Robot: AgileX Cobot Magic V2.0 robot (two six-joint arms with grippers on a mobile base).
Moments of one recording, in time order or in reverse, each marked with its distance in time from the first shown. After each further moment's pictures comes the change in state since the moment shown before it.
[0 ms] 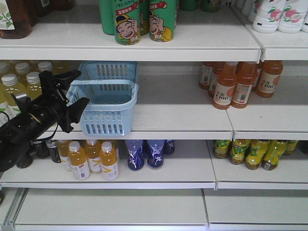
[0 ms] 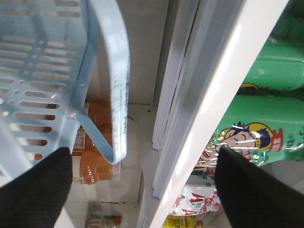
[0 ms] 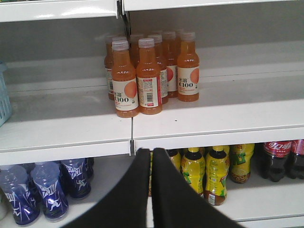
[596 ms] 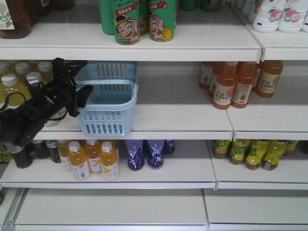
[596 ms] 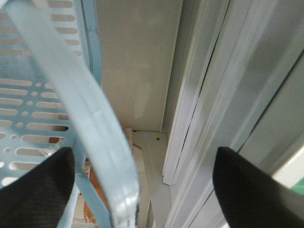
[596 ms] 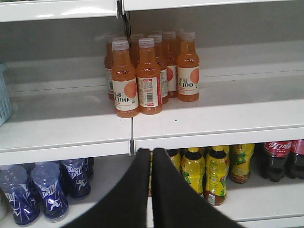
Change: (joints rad) left arm 0.000 0.174 -0.288 -0.002 0.143 -0.027; right arm 0.000 0.000 0.000 0.000 0.000 0.000
